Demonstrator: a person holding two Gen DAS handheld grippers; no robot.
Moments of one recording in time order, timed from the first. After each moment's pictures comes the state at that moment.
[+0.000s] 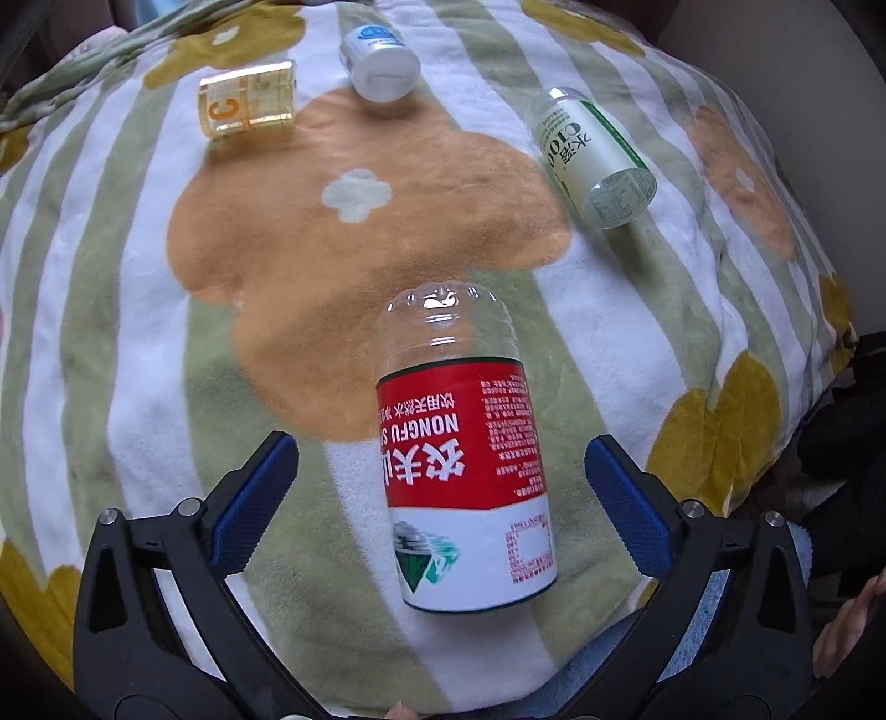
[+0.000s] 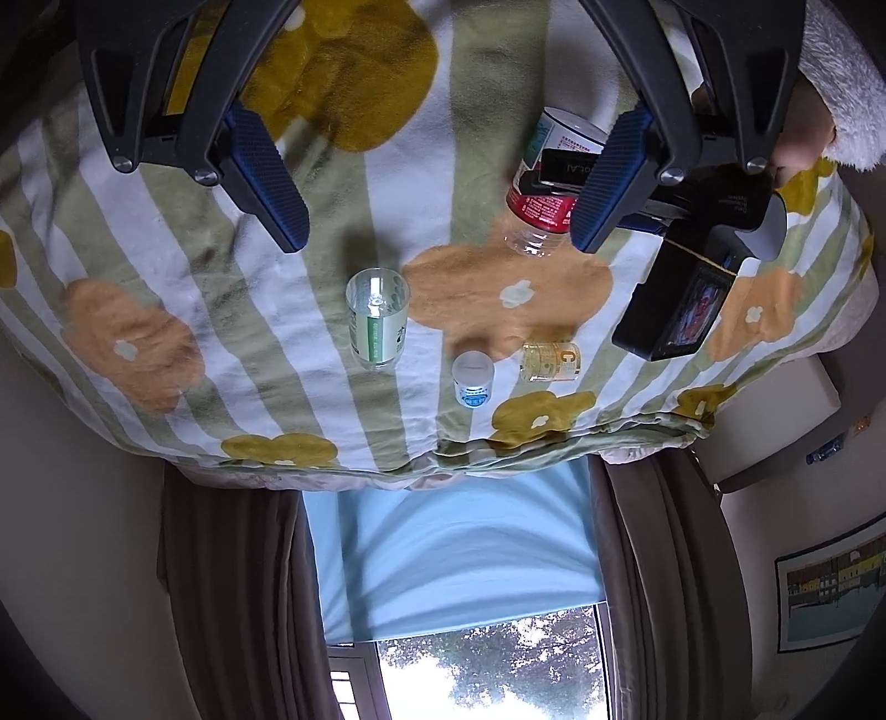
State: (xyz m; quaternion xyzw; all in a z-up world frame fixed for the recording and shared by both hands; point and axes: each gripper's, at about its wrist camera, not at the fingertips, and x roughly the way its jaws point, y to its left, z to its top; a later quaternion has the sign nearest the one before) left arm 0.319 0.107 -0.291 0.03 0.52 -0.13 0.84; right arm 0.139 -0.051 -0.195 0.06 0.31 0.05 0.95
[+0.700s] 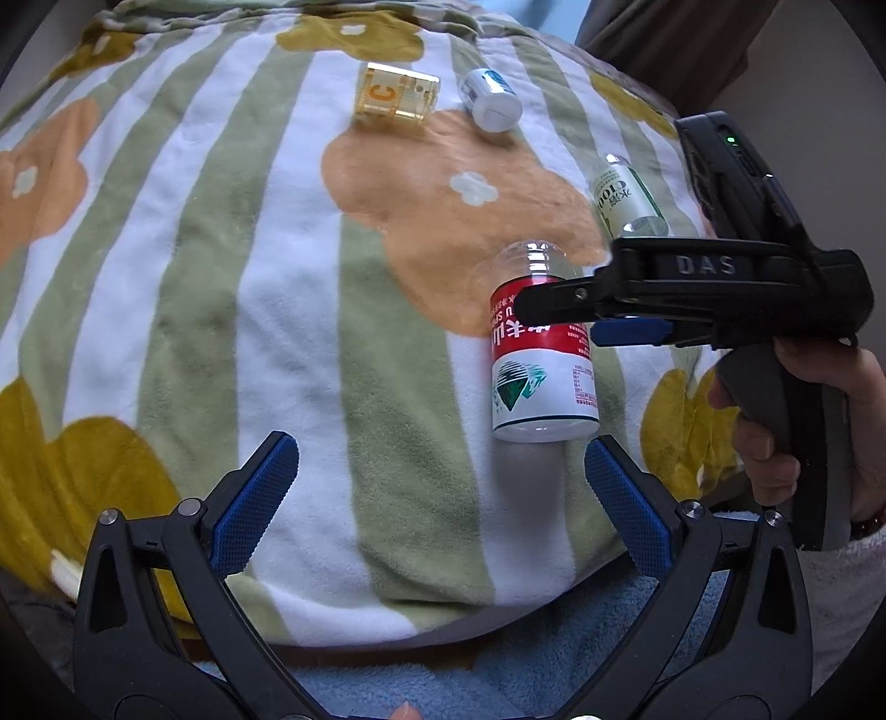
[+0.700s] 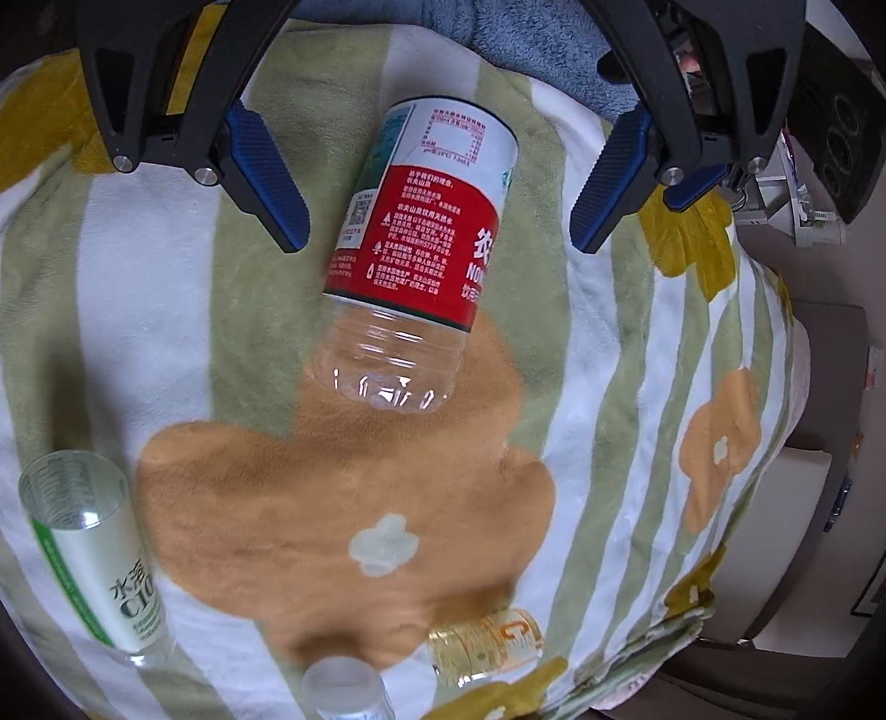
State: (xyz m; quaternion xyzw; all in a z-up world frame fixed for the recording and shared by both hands) left arm 0.235 0.202 -0.274 -0.08 0.49 -0.10 0.86; right arm 0.298 0.040 -0.311 0.15 0.67 0.19 0.70
